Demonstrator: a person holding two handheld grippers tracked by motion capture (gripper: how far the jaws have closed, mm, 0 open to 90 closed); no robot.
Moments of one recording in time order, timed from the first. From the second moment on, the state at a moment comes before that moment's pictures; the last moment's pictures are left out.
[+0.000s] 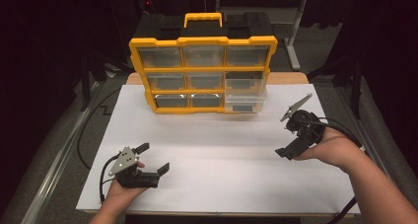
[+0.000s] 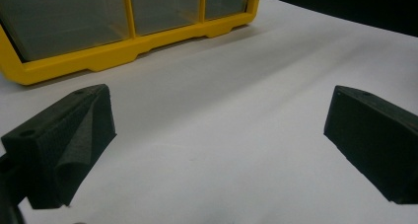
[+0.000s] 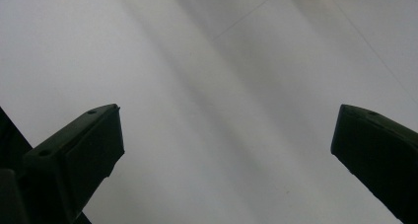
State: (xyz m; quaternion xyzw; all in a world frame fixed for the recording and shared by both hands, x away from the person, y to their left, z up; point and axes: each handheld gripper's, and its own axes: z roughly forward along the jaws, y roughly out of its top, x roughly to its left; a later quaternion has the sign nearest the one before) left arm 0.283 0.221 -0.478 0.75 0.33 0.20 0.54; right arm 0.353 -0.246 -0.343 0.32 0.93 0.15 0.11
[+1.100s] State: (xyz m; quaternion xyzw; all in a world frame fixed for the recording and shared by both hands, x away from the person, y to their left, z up) left arm 0.283 0.219 -0.479 0.75 0.33 0.20 0.54; right arm 0.355 -0.223 -0.449 0.32 0.93 0.12 0.10
